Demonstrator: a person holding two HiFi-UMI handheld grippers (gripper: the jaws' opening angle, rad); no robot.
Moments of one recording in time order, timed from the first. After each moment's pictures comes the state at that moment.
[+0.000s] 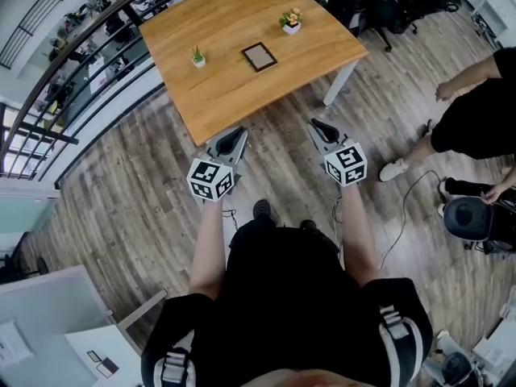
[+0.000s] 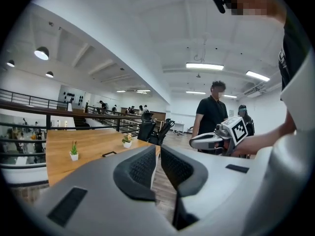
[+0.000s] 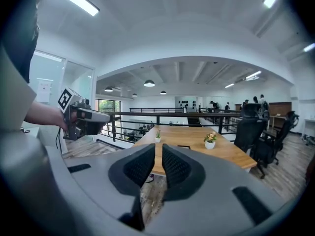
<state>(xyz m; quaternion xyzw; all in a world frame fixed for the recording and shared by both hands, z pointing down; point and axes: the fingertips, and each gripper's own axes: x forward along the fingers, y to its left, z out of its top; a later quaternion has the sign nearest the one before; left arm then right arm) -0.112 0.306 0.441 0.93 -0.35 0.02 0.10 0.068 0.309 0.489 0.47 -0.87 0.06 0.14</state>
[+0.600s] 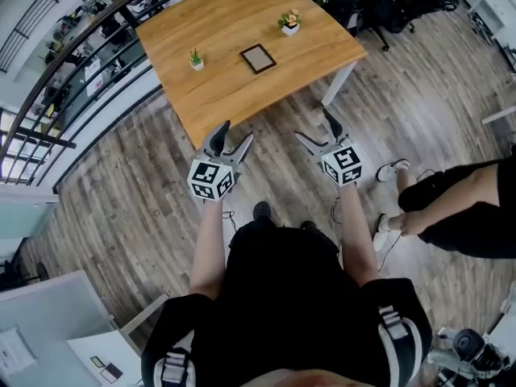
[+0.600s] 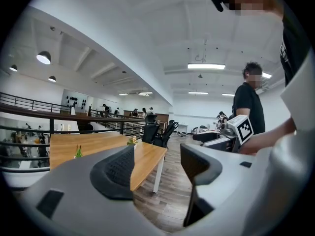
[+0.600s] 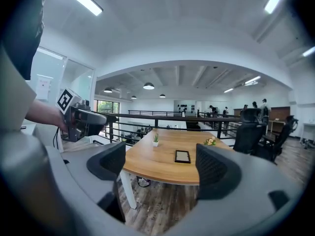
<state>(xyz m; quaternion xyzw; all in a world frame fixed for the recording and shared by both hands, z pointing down) -0.124 0.284 0.444 0.92 -0.37 0.01 0.08 0.057 0.293 0.486 0.47 -0.87 0.03 0.12</state>
